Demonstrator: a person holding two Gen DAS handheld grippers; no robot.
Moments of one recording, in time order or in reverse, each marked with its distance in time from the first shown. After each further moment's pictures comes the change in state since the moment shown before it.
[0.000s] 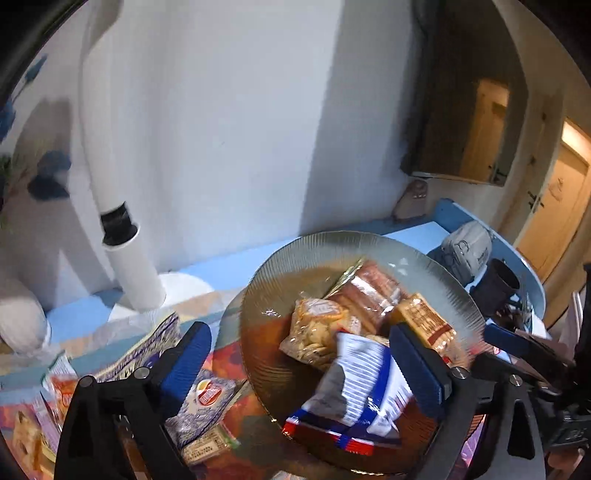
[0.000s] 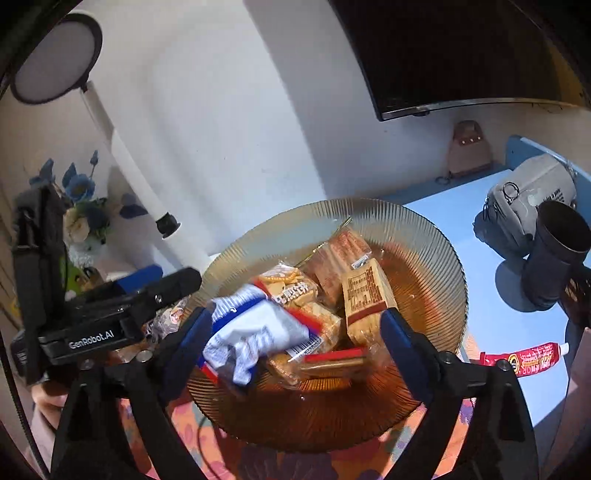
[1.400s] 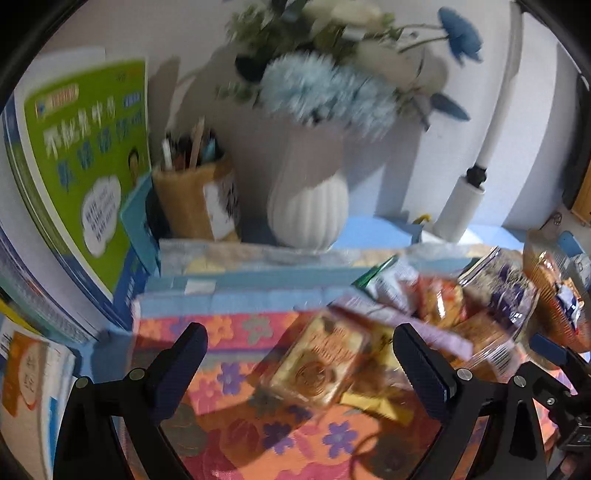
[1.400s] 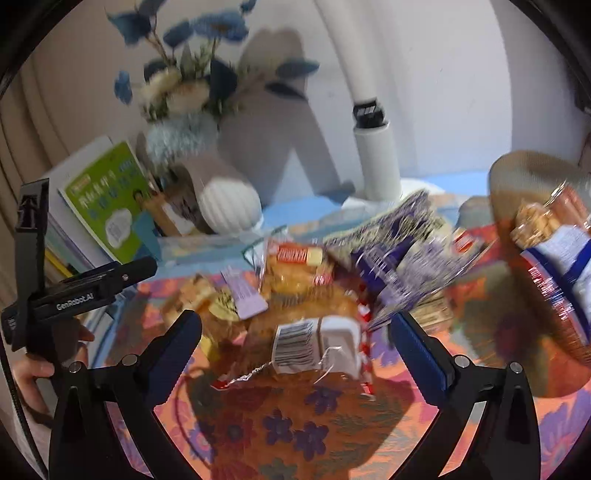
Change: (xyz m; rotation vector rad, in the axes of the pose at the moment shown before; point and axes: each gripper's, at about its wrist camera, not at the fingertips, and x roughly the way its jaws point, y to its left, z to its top) left arm -0.128 0.288 -0.114 -0.230 0.064 0.362; right arm 0.116 0.240 -0.100 -0.190 0.201 0.124
